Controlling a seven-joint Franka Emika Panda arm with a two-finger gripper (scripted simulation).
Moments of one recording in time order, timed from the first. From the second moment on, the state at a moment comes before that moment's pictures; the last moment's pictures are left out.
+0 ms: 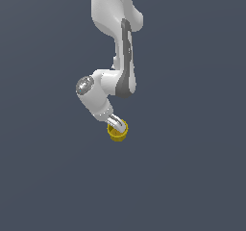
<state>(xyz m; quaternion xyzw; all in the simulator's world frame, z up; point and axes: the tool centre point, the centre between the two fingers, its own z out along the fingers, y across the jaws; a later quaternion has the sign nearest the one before) -0.028 -0.057 0.059 -0.93 0.34 0.07 0.10</state>
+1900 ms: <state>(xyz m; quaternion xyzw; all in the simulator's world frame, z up) -0.068 -0.029 0.227 -0.93 0.34 0.07 0.10</state>
